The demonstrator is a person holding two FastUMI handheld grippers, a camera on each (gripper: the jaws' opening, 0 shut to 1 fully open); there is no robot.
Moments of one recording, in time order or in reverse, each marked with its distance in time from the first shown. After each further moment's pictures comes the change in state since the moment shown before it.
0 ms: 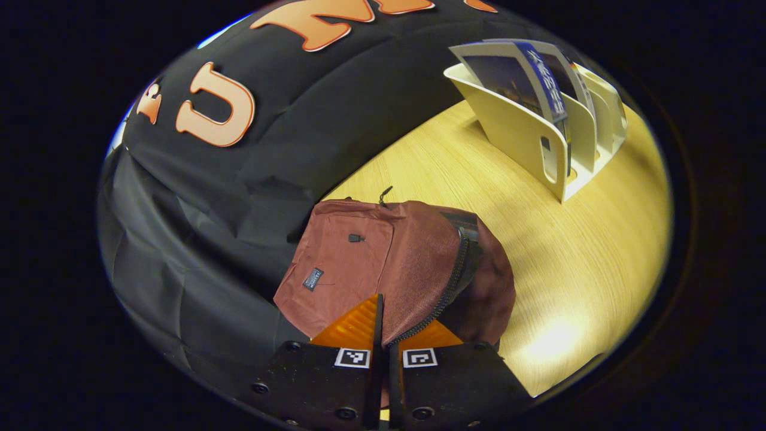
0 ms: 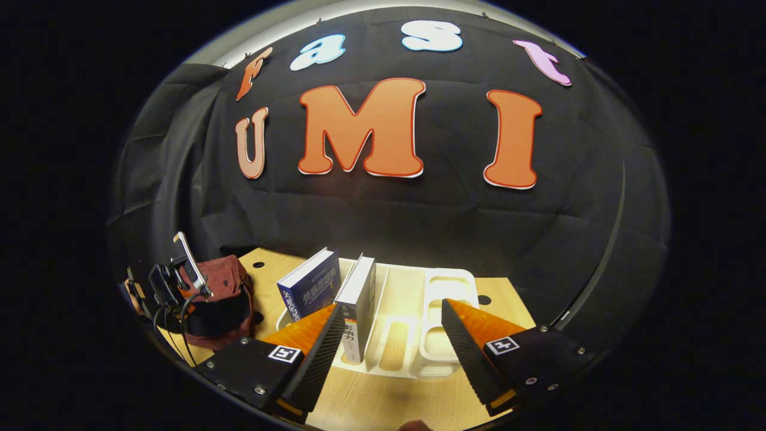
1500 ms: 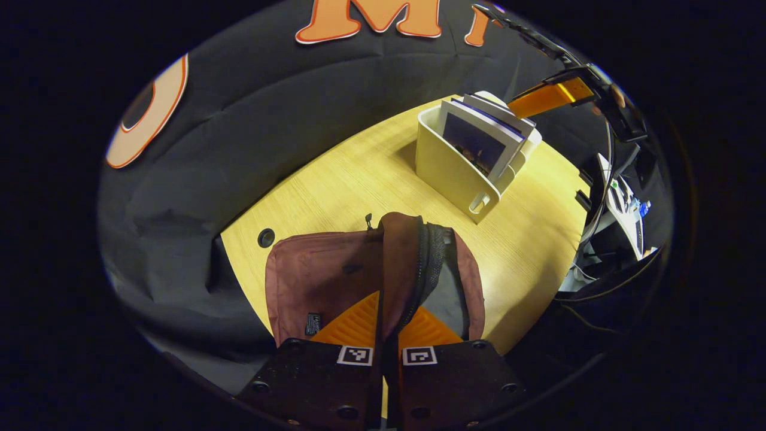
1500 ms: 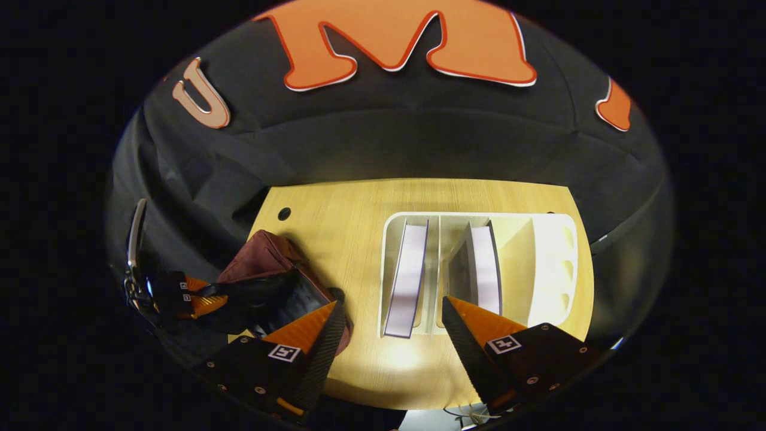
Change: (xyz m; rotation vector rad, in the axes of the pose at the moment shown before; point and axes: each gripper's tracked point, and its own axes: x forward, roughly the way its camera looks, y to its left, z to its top) left arm 0.013 0.094 0.072 0.130 0.005 -0.744; right arm 0.129 0.146 0.031 0.164 0.787 0.046
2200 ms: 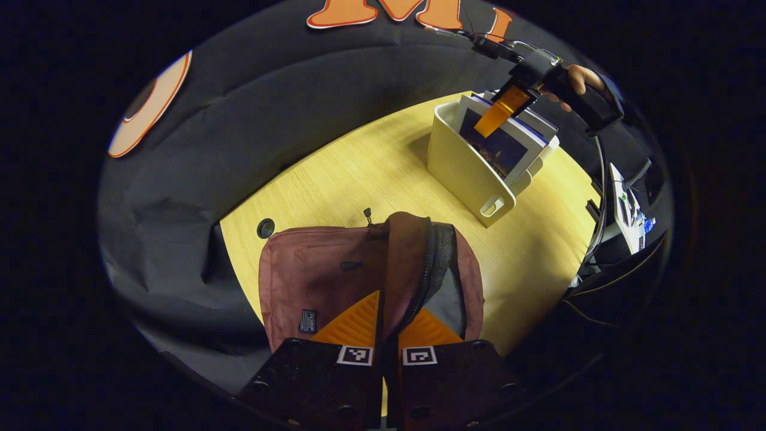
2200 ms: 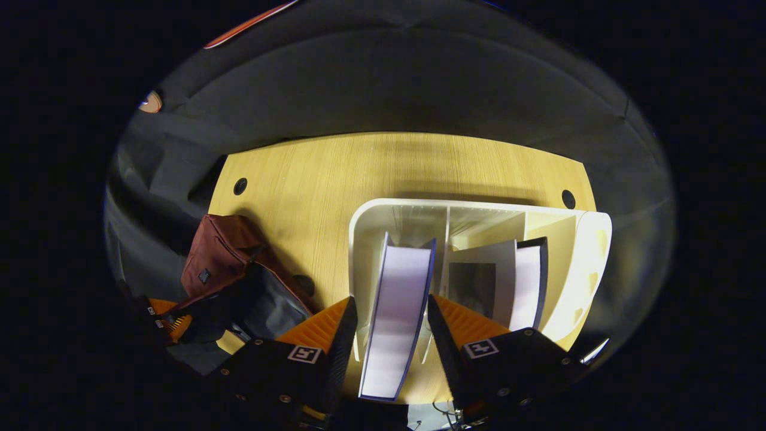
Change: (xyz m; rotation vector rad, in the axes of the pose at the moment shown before) left arm 0.019 0.002 0.008 -0.048 0.050 0.025; right arm 0.101 -0.027 0.000 0.029 0.234 -0.100
